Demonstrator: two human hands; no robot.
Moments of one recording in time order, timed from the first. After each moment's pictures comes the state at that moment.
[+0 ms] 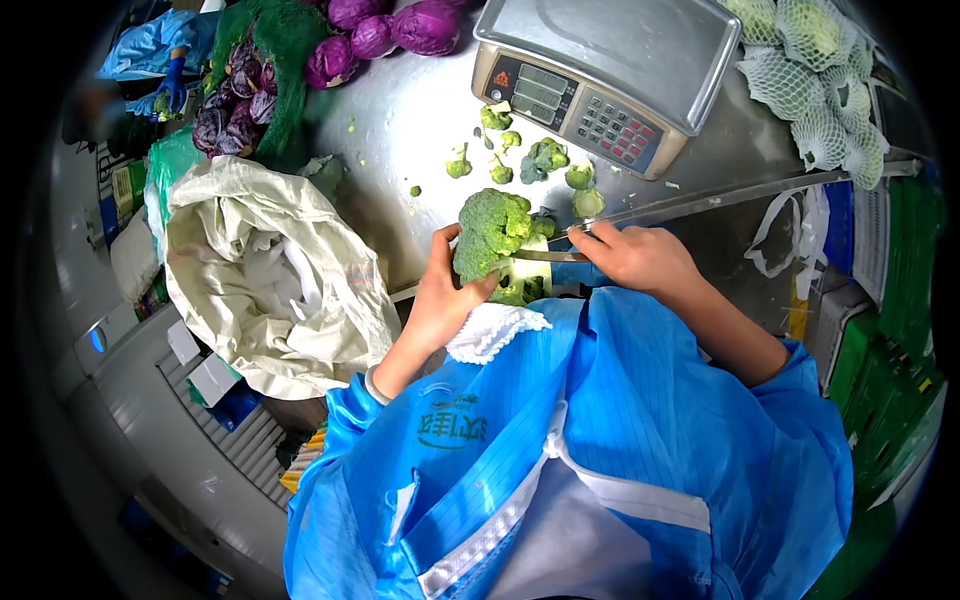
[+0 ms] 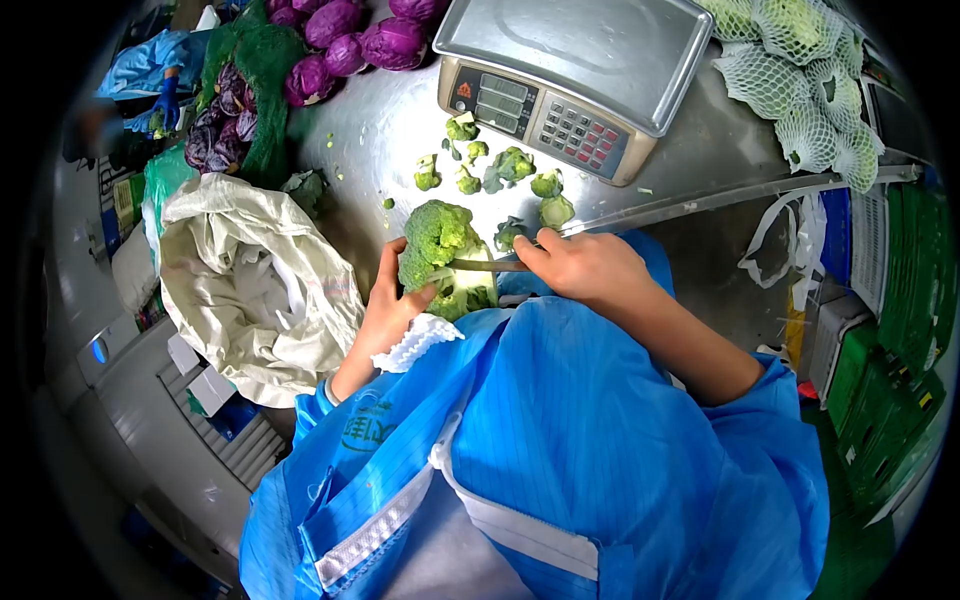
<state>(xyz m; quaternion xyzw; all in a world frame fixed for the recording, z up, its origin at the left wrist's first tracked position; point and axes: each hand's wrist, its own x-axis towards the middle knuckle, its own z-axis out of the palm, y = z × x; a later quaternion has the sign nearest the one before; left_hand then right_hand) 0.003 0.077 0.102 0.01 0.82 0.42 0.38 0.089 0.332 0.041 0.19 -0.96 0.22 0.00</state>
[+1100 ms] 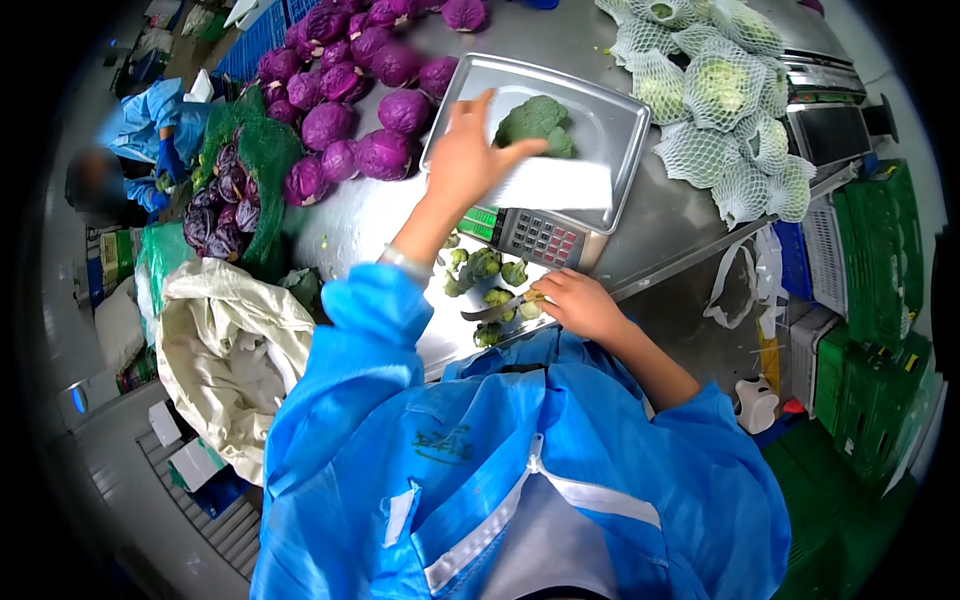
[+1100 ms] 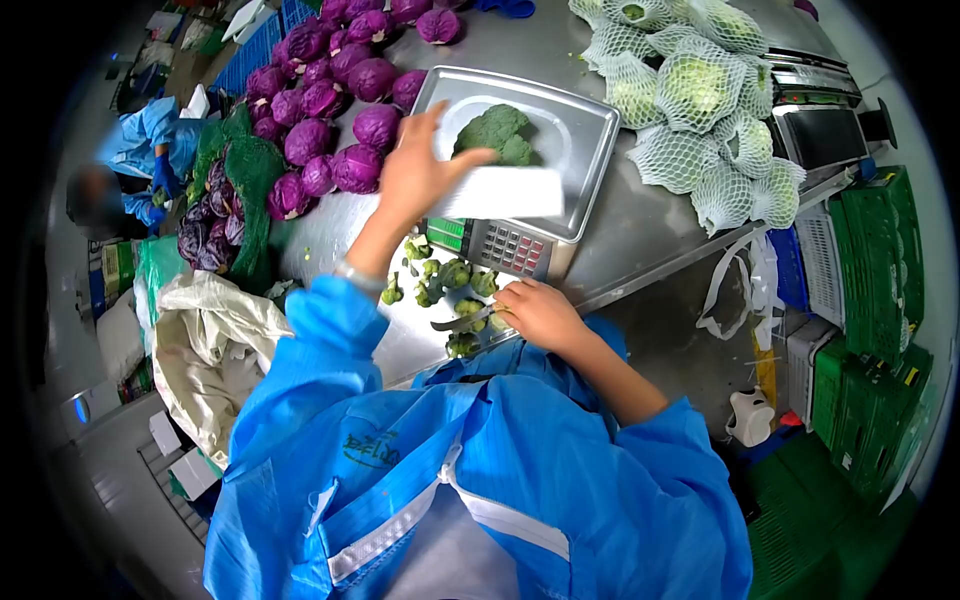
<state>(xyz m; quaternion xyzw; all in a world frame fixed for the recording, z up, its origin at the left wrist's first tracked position) -0.179 0.304 0.055 0.34 0.91 0.22 0.00 0.064 0.373 -0.029 0.05 -0.91 0.41 -0.07</state>
